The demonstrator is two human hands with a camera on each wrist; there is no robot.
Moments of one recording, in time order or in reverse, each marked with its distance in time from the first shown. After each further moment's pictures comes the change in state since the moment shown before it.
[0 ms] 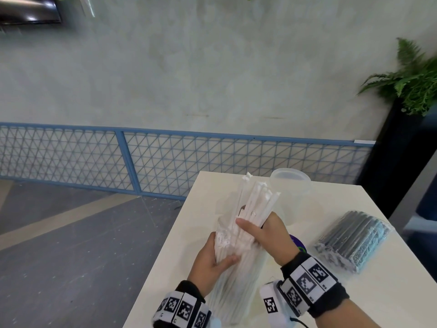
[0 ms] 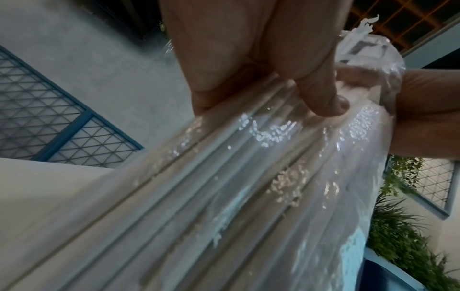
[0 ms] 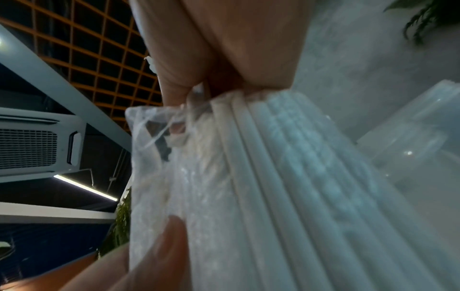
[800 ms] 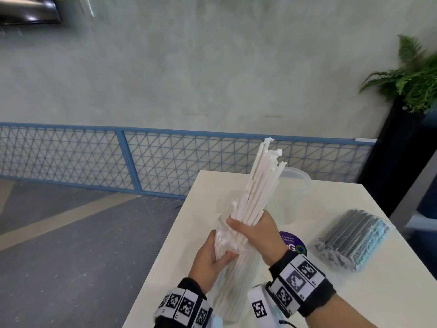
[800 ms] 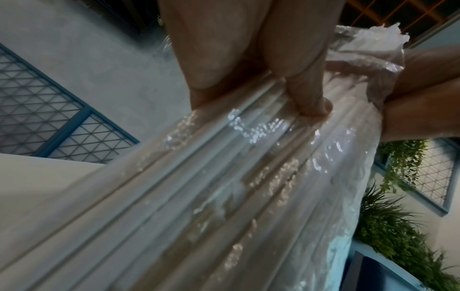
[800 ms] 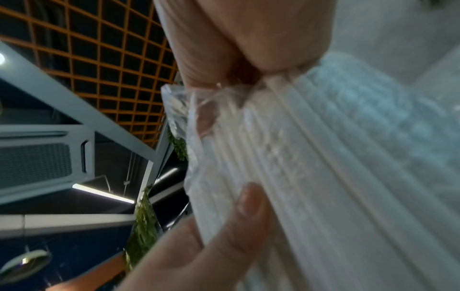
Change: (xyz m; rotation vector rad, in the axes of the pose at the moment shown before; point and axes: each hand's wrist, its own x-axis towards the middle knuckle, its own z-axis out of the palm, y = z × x) left_hand 0.002 -0.005 0.003 -0.004 0.038 0.003; right_hand 0.003 0.000 0.021 0.182 0.128 0.154
